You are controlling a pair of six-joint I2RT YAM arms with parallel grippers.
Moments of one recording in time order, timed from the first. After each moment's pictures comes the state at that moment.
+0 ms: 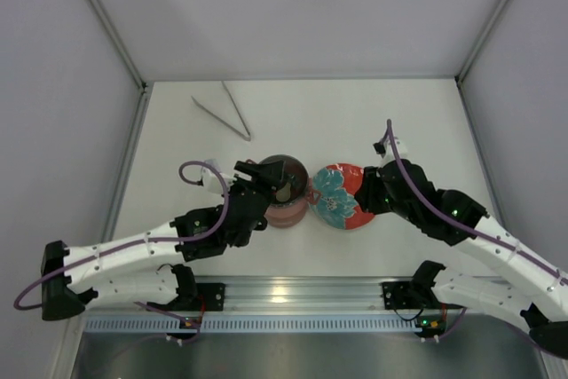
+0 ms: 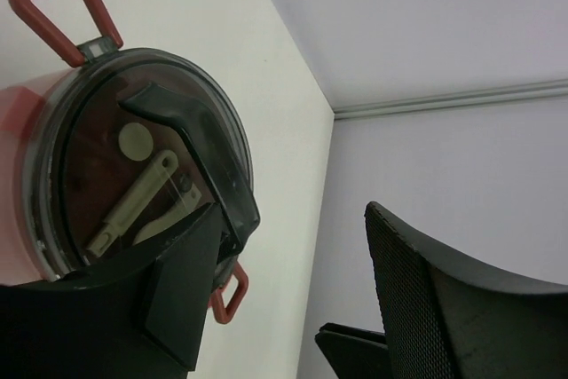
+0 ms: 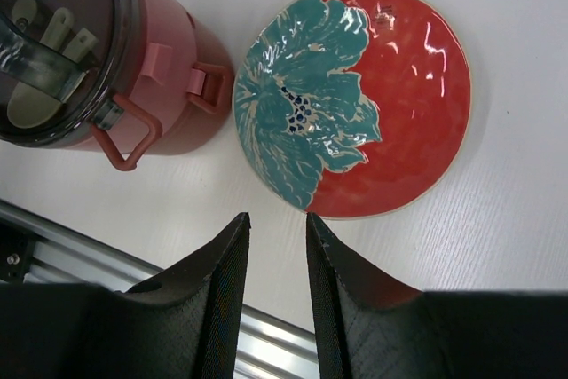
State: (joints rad) left arm -1.21 0.98 0.80 -0.22 -0.99 -1.57; right arm 0.85 0.83 0.95 -0.80 0.29 0.54
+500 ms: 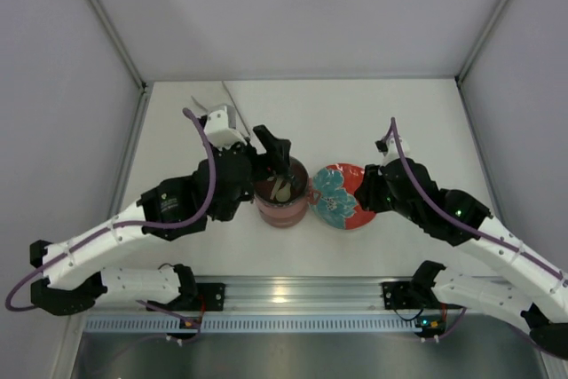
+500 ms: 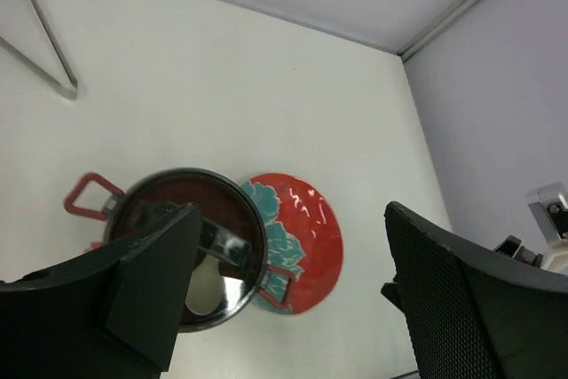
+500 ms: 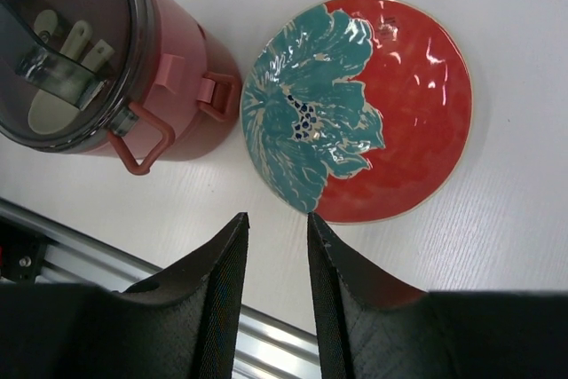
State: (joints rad) left arm -1.20 1.07 1.29 -0.56 -0.89 -0.89; right arm 0.85 0.82 0.97 -0.80 0.29 0.54
